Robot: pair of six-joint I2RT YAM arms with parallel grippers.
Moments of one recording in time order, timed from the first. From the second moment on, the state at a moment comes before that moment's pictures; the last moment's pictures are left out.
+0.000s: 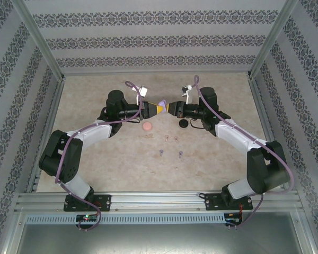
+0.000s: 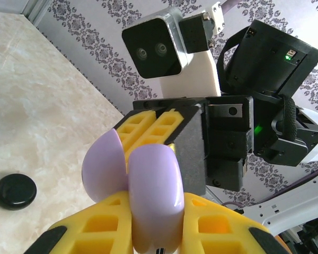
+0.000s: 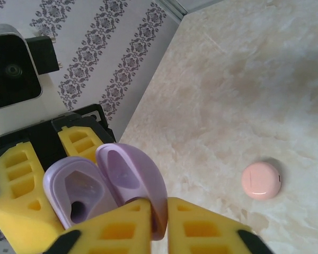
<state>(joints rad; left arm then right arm) -0.39 1.64 0.95 0.62 0.96 -0.70 0.35 1.48 0.94 0.14 -0.78 0.64</state>
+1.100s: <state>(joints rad) -0.39 1.63 1.48 -0.40 0.82 -0.03 0.35 1.49 1.25 -0.39 -0.46 0.25</state>
